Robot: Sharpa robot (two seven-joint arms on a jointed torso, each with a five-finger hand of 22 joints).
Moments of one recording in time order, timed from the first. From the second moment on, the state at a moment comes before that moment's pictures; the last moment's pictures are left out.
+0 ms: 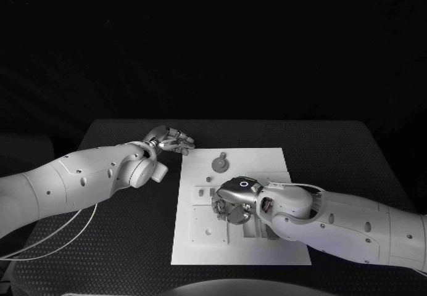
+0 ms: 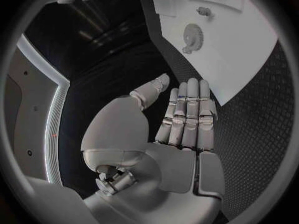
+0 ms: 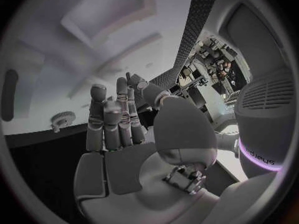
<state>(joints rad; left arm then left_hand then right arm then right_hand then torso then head) 1.20 -0.70 -0.17 1.19 -0.36 -0.31 0.17 1.15 -0.10 0.60 -0.27 0.06 0.89 0.17 0.30 0.48 1.15 0.13 0.07 0.27 0.97 0.07 0.68 0.38 0.02 0.99 -0.03 0.07 1.06 1.04 -0.63 -0.15 1.54 -1.76 -0.20 -0.02 1.17 -0.07 0.67 -0.29 0.05 1.02 0.11 0.36 0.51 1.29 0.04 0.25 0.22 1.20 -0.06 1.43 0.70 0.25 1.10 0.03 0.78 1.31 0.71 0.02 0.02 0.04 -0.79</state>
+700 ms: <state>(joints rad) 1.20 -0.71 -0.17 1.20 -0.36 -0.31 0.17 1.15 -0.10 0.60 -0.27 0.06 0.89 0.17 0.30 0.48 1.15 0.13 0.07 0.27 0.97 0.07 0.68 0.38 0.02 0.99 -0.03 0.07 1.05 1.03 -0.61 -0.15 1.52 -1.80 -0.20 -0.02 1.18 -0.06 0.67 -0.29 0.05 1.02 0.11 0.36 0.51 1.30 0.04 0.24 0.22 1.20 -0.06 1.43 0.70 0.25 1.10 0.02 0.78 1.31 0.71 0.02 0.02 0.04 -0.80</state>
